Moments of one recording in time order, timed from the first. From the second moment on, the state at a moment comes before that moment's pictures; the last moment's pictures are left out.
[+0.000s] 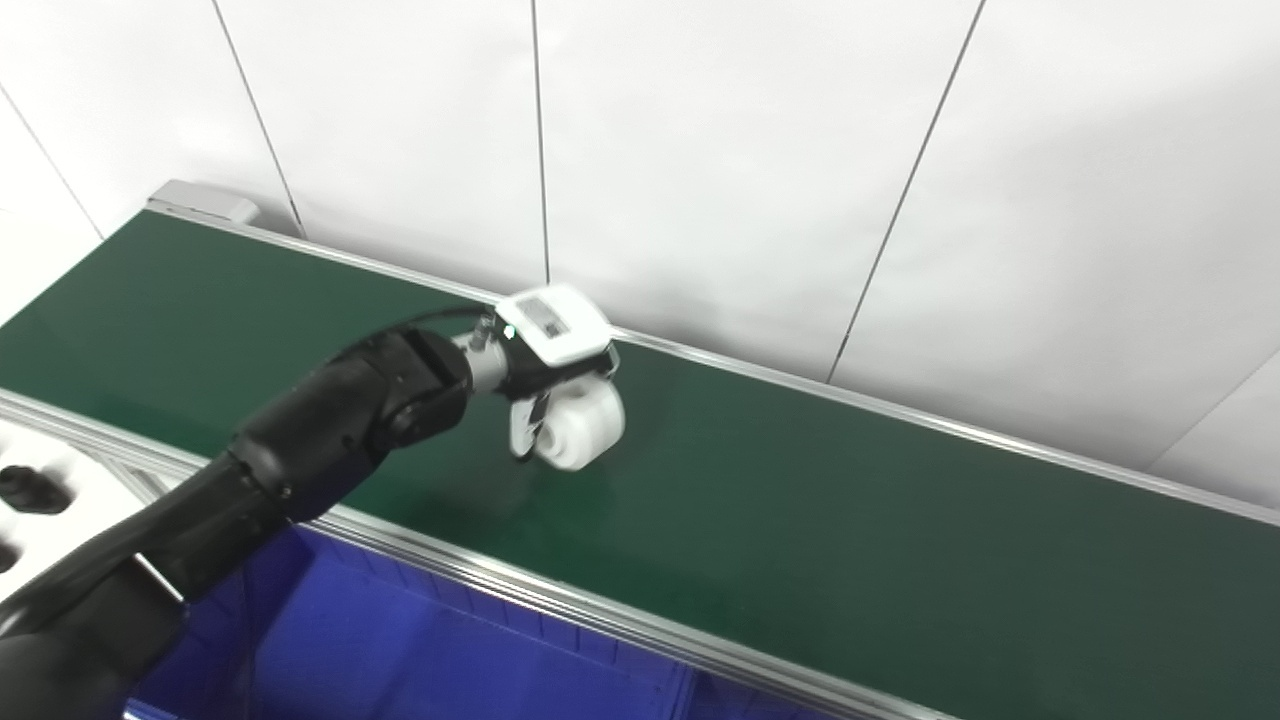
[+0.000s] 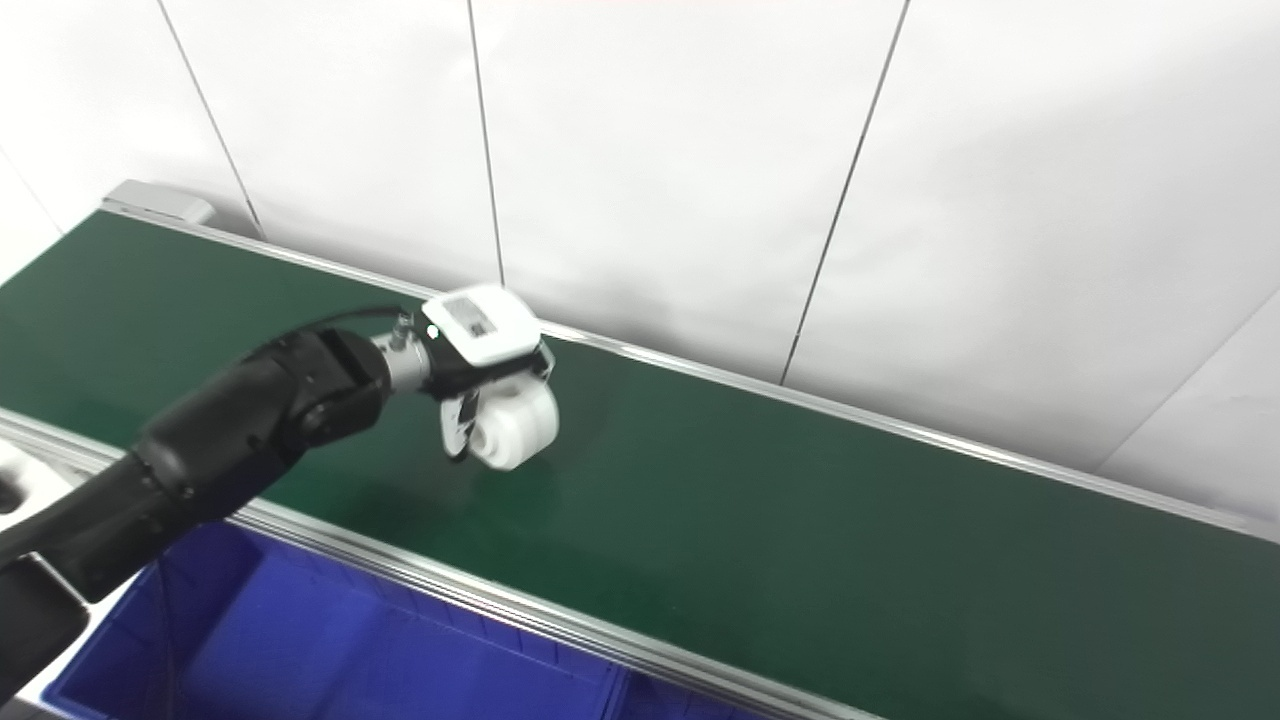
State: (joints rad) left arm -0.41 0.63 -0.36 -0.10 0.93 -0.14 -0.47; right arm 0.66 -0.02 0.20 -0.26 0.08 -0.27 0.05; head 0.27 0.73
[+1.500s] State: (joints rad) left arm 0.35 0.48 -0.17 -0.51 0.96 -0.12 -0.54; right arm 0.65 -0.06 0.17 -0.38 0.15 -0.10 0.07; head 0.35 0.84
